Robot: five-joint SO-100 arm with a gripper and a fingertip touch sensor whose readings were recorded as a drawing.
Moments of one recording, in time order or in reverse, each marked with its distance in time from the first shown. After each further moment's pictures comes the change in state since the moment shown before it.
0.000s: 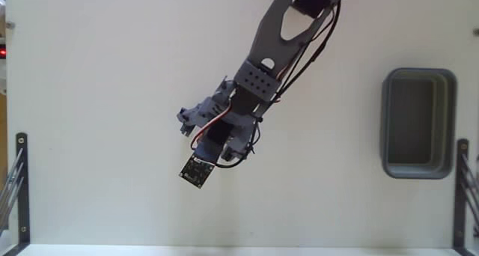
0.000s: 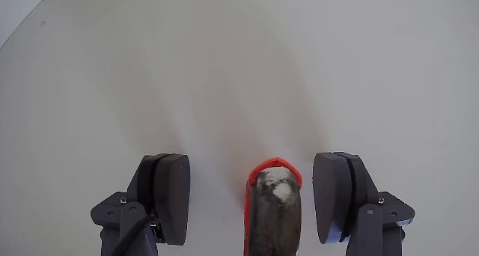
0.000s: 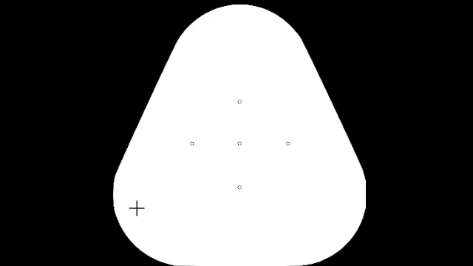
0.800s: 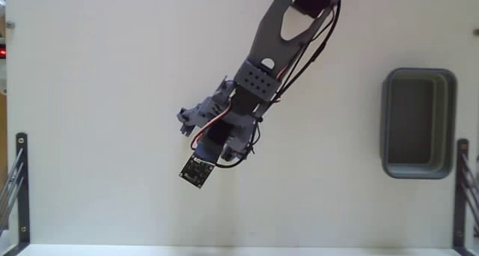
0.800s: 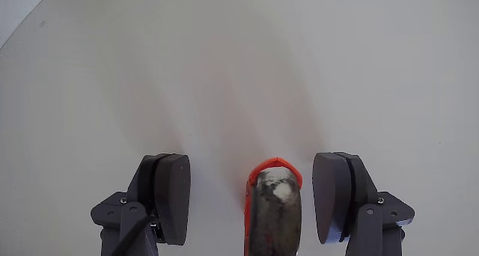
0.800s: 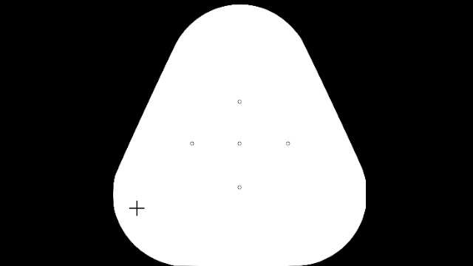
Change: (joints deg) arm 0.0 0.0 0.0 0.0 0.0
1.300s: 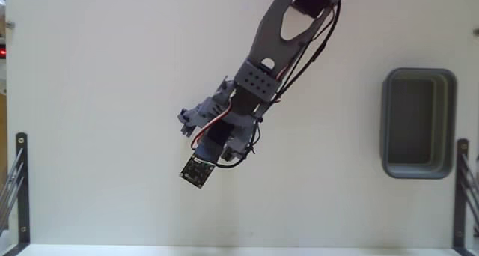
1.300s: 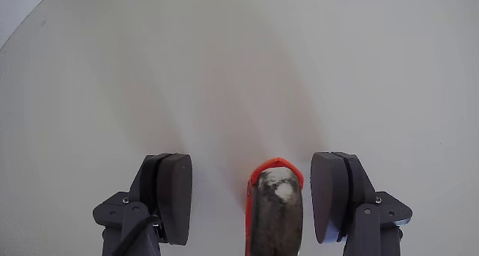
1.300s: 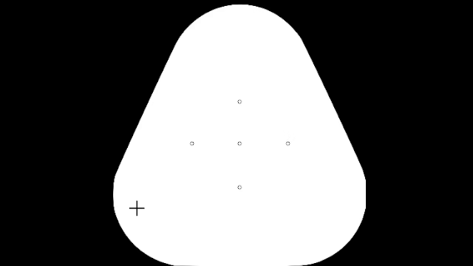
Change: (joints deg) arm 0.0 0.0 0.0 0.0 0.1
